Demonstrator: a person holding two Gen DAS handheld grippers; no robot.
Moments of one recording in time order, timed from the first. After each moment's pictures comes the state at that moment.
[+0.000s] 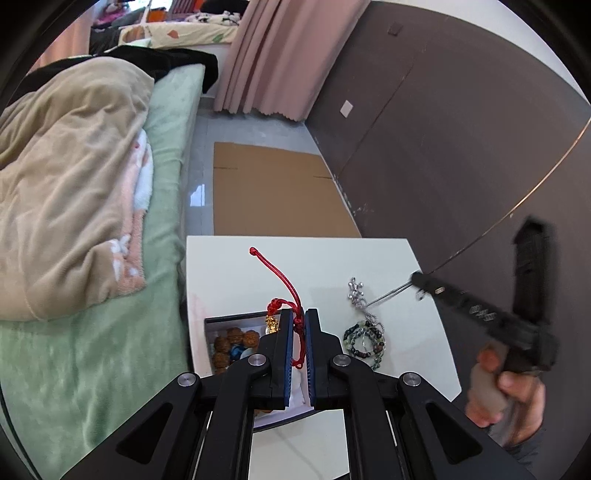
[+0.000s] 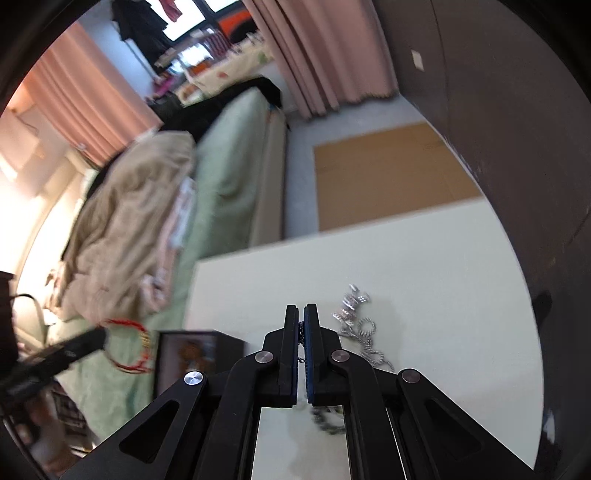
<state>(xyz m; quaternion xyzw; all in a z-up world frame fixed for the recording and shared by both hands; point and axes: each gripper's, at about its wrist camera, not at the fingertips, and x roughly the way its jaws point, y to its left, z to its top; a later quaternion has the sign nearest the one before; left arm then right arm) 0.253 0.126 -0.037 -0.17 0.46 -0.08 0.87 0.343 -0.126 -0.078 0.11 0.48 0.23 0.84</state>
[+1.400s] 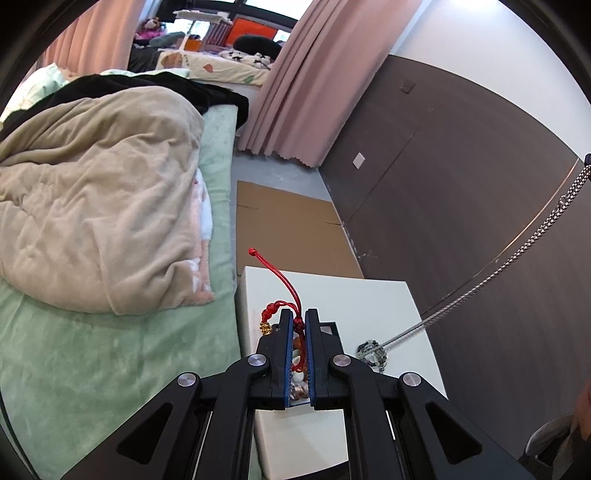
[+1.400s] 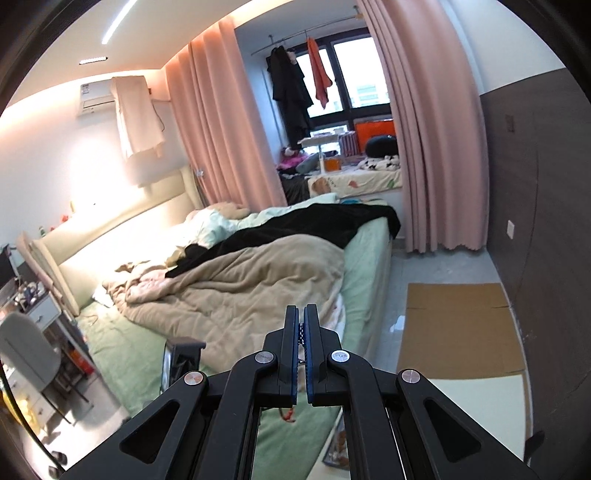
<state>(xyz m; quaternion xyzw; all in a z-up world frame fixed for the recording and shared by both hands) 0.177 0.209 0.016 -0.21 0.39 -0.05 0.89 0.195 0.006 0.167 0.04 0.26 0.38 0.89</state>
